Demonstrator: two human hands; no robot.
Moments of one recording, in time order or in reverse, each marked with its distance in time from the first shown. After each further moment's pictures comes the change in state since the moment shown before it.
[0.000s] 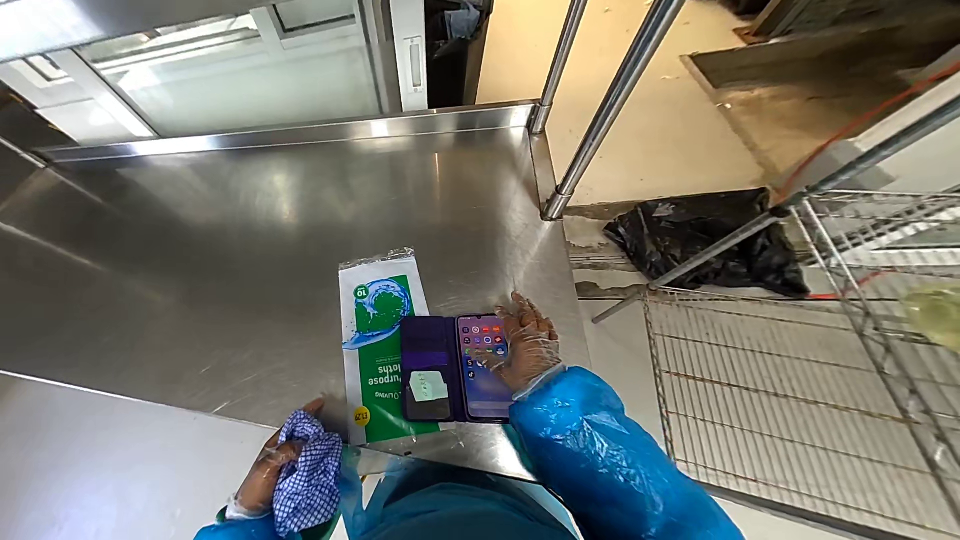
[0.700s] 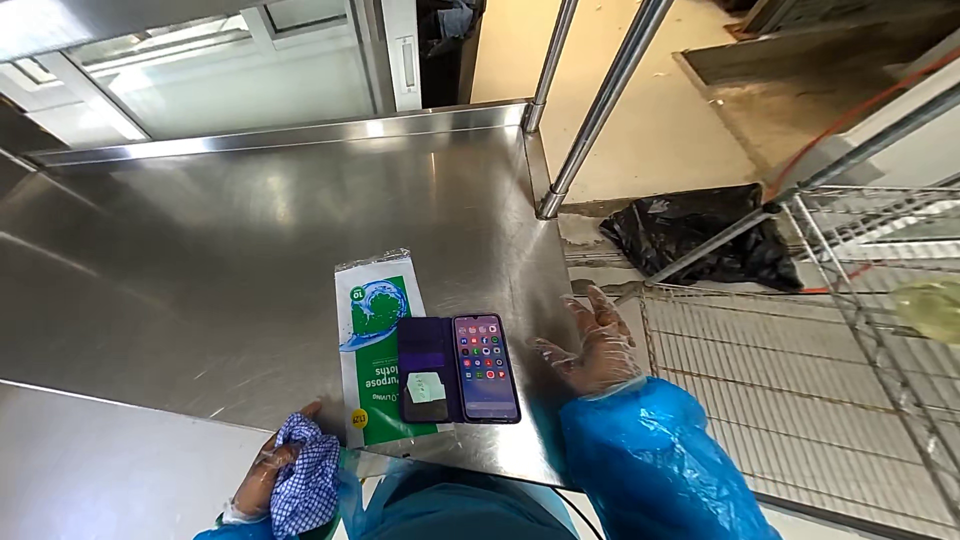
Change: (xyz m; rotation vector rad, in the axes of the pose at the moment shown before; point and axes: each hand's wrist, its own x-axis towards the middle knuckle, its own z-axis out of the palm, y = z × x) left_hand 0.001 0.000 -0.002 0.017 -0.011 0.028; right_hand -0.018 0.058 -0.036 0.101 0.308 0.025
